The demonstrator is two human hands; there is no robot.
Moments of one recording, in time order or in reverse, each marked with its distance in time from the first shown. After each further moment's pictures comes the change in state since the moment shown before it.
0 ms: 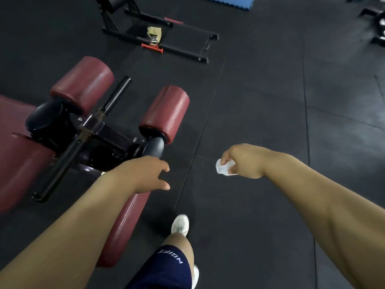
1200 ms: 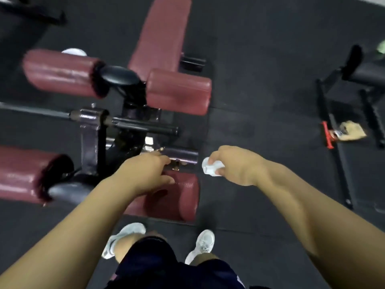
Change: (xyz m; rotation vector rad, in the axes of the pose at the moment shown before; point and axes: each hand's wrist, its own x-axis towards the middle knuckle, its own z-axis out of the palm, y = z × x) left_hand 0.217 -0.020 -0.142 -0.768 0.438 -1.061; right_hand 0.407 -0.092 -0.288 -0.932 -0.300 -1.053
